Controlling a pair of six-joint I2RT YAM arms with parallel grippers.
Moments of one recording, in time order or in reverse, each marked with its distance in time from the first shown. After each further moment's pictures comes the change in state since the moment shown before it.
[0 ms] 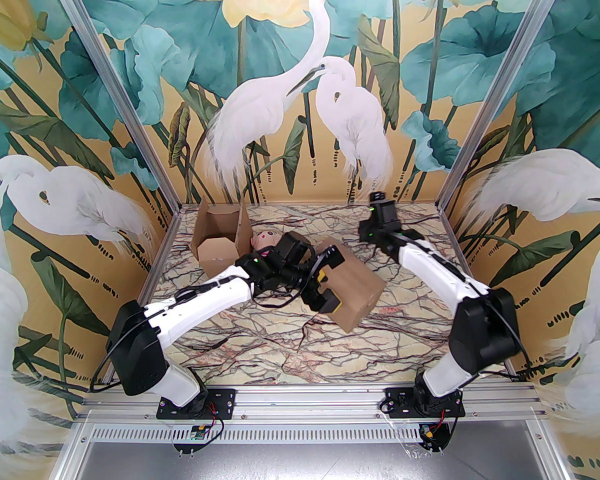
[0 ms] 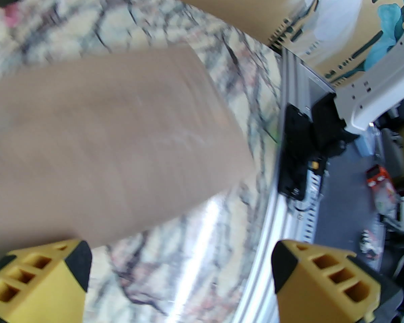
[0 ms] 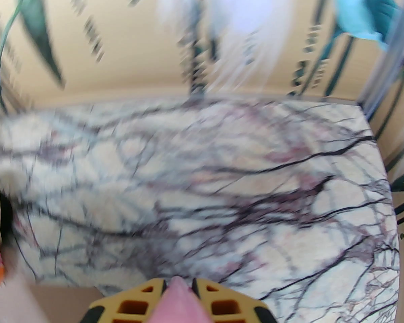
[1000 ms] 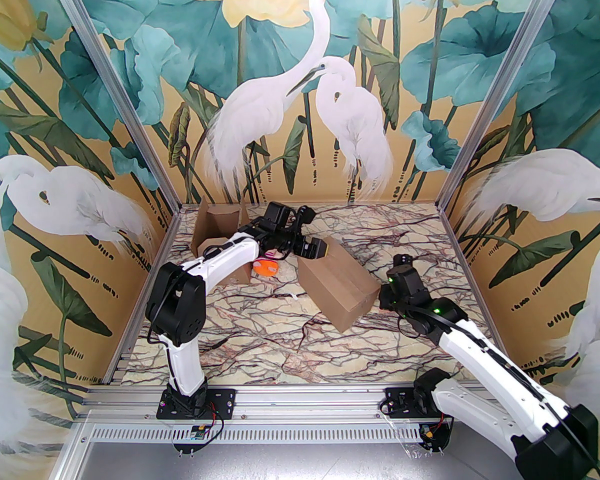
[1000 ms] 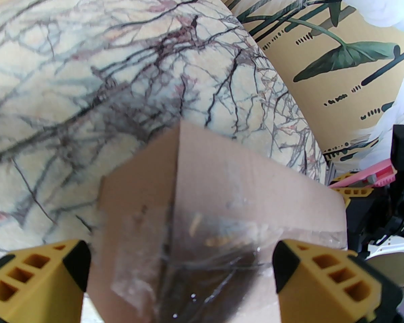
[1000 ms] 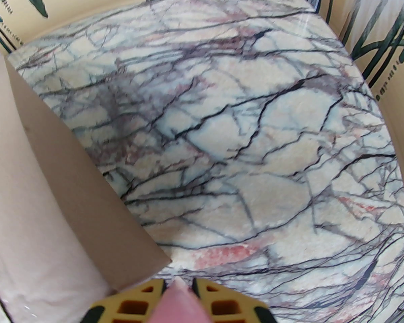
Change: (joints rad) left arm 0.299 0.322 0.120 0.172 0.141 -0.394; right arm 0.225 -0.629 -0.571 -0.329 0.116 0.248
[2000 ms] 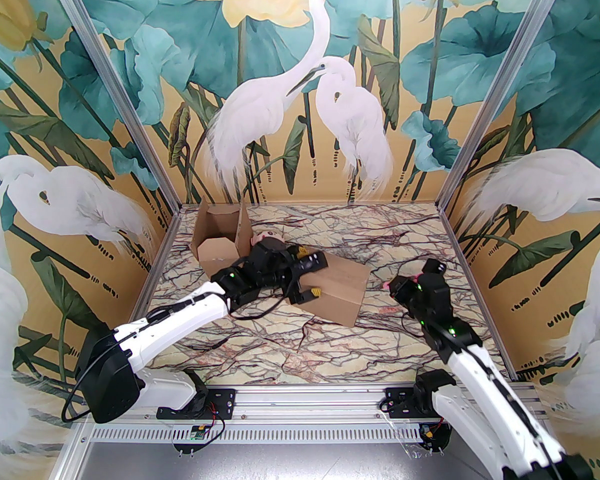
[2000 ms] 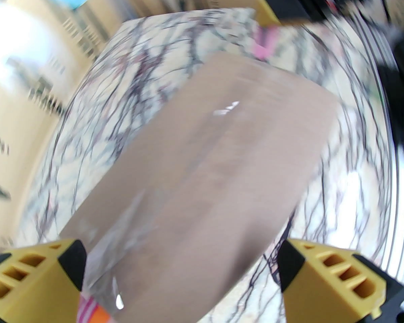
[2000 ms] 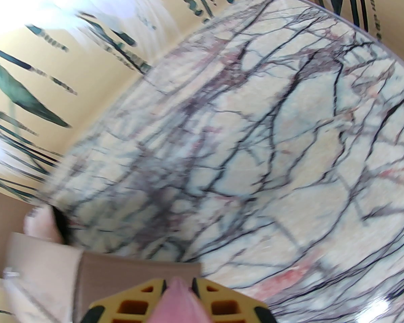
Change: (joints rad) left arm -0.291 -0.511 -0.428 0.115 -0.380 0.906; right arm -0.260 -0.295 -0.245 0.353 -0.250 0.372
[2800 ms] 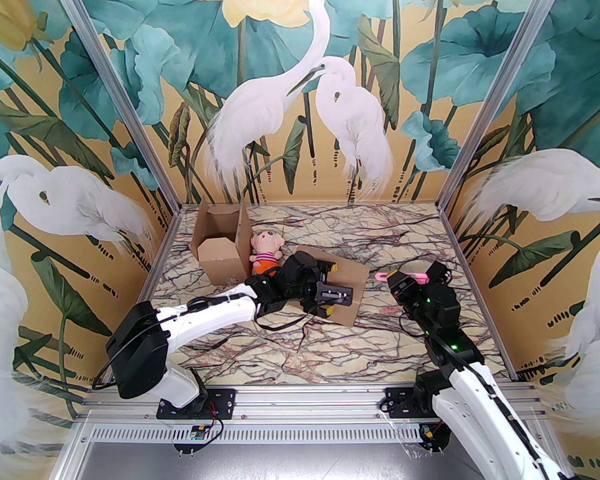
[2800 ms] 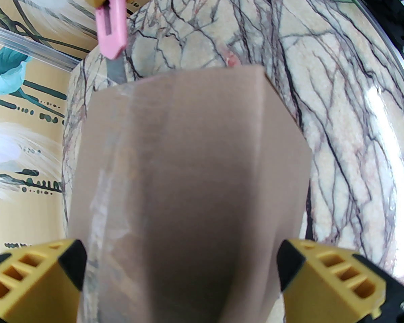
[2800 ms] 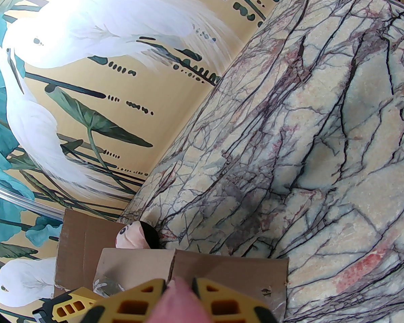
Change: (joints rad) left arm -0.109 0.186 0.055 0.093 -0.063 0.303; right arm -0.003 -0.061 -0.074 0.223 -0.116 0.172
